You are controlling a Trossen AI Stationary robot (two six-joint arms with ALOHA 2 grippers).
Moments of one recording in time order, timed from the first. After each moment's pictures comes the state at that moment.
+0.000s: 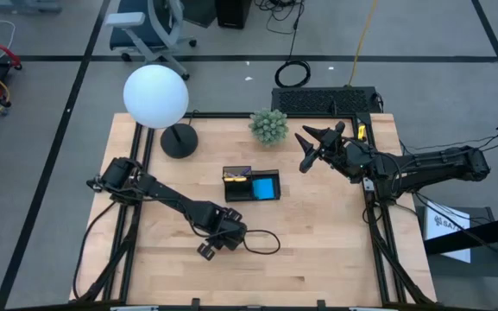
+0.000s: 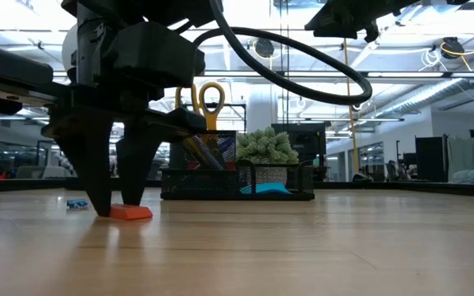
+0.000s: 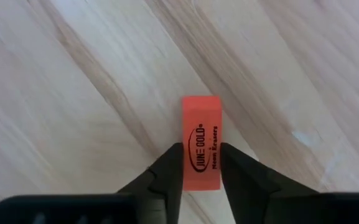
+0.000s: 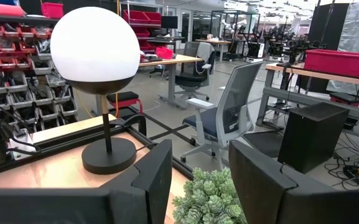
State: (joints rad) left arm -0.35 1.94 1.22 -0.59 0.13 0.27; right arm 0.01 0.97 0.68 0.24 0.75 0.01
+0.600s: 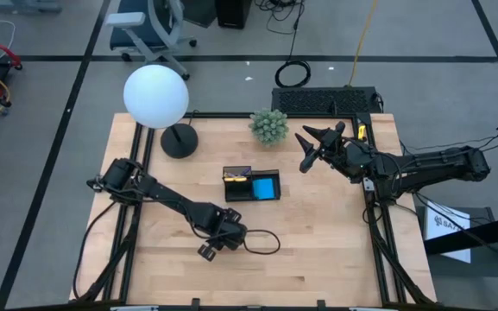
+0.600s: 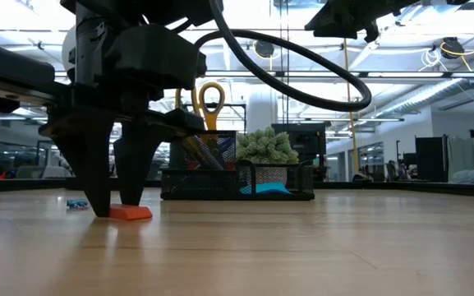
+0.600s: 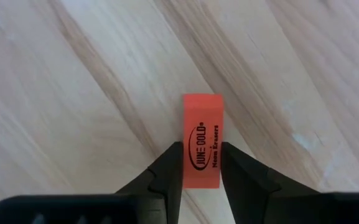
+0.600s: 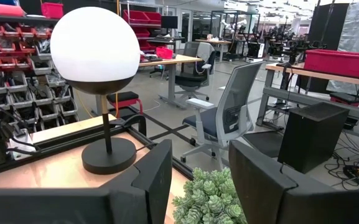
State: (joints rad) left arm -0.36 1.99 1.22 -0.67 0.12 0.21; right arm 0.02 0.97 0.68 0.24 0.75 0.01
